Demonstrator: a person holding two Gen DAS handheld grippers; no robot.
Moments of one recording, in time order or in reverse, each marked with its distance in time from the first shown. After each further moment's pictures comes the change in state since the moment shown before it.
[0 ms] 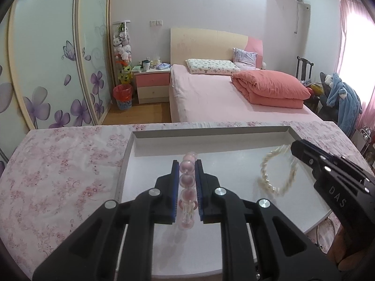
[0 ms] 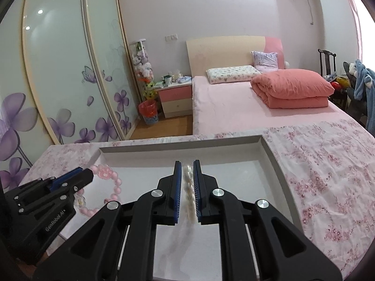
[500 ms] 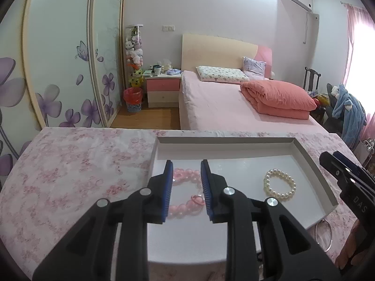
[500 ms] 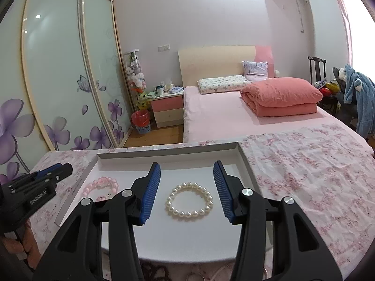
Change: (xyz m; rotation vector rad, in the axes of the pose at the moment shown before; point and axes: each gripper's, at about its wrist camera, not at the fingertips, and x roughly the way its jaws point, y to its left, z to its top) left arm -0.038 0.023 0.004 -0.052 -0.041 0.042; right arm -0.042 -0.012 0.003 0.002 -0.072 -0.049
